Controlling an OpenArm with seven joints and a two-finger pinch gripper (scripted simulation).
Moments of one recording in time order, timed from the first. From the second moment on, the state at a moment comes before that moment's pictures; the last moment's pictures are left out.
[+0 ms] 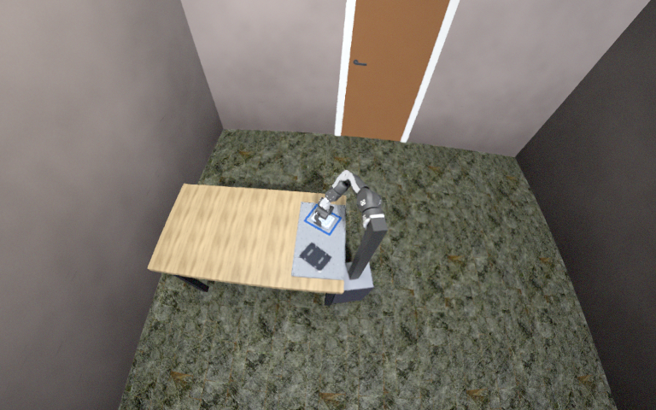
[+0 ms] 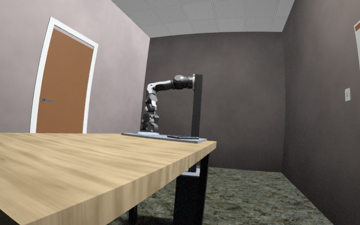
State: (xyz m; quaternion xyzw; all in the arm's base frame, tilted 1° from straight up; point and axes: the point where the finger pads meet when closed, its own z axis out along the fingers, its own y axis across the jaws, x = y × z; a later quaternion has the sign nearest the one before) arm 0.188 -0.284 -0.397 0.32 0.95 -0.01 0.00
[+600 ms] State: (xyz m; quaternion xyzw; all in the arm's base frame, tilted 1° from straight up) arm 0.186 -0.281 -0.417 0.32 0.95 -0.01 0.00
